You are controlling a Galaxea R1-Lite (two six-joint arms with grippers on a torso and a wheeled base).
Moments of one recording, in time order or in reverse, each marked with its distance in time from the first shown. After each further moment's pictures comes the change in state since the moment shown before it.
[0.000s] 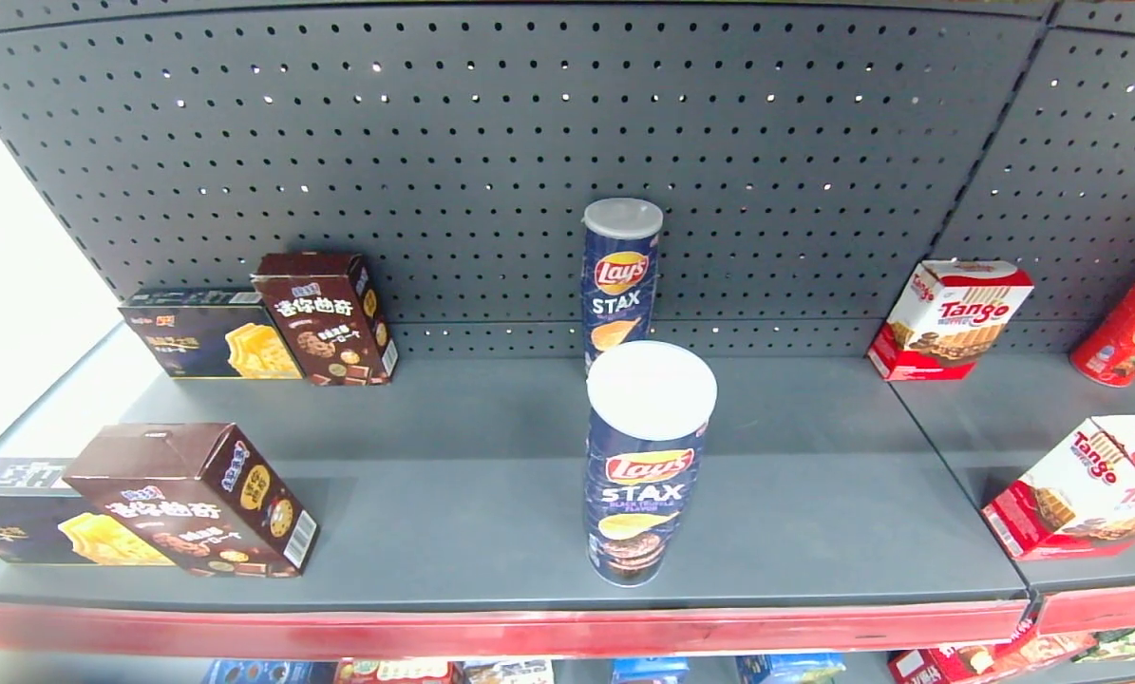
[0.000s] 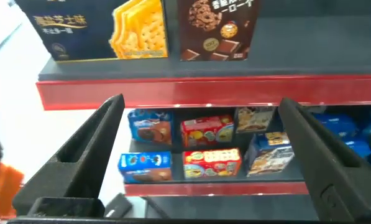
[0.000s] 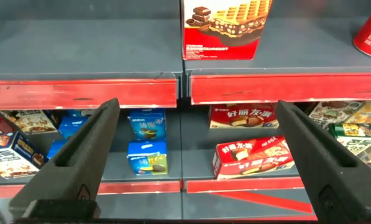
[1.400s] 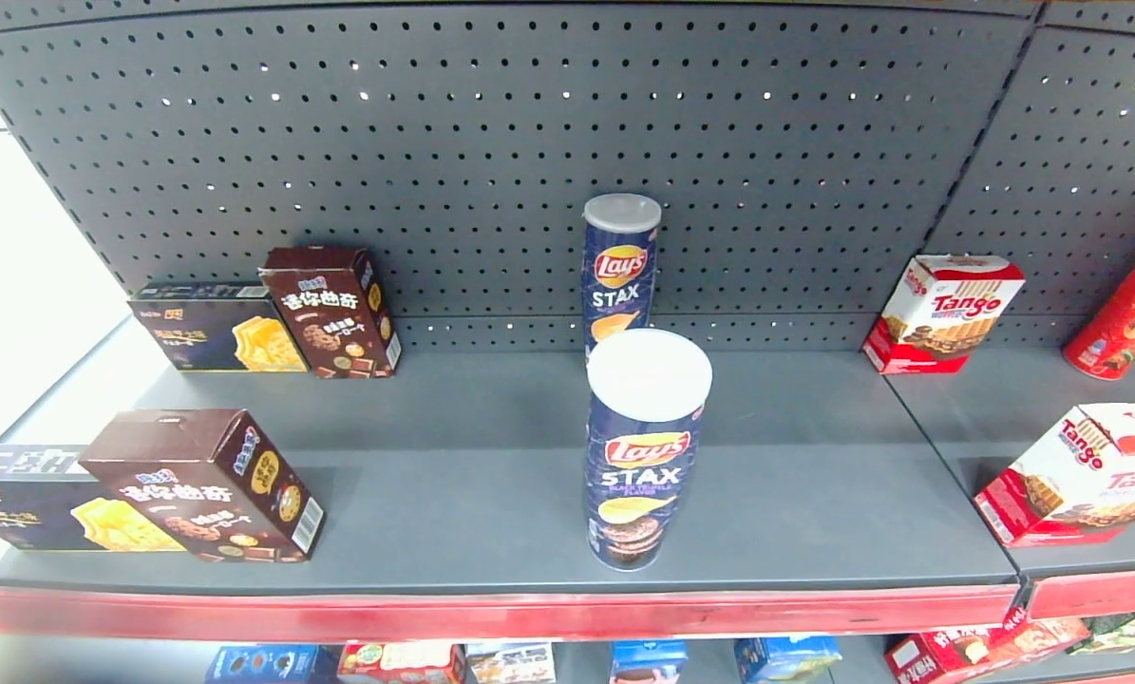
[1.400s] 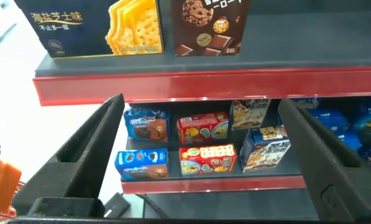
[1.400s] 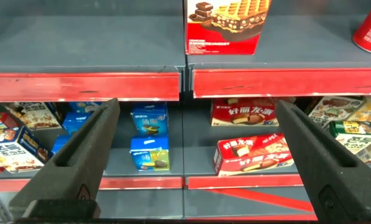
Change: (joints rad) left arm 0.001 -0.003 0.000 0.000 -0.013 0.007; right arm 0.000 0.000 0.000 0.000 0.020 -0.001
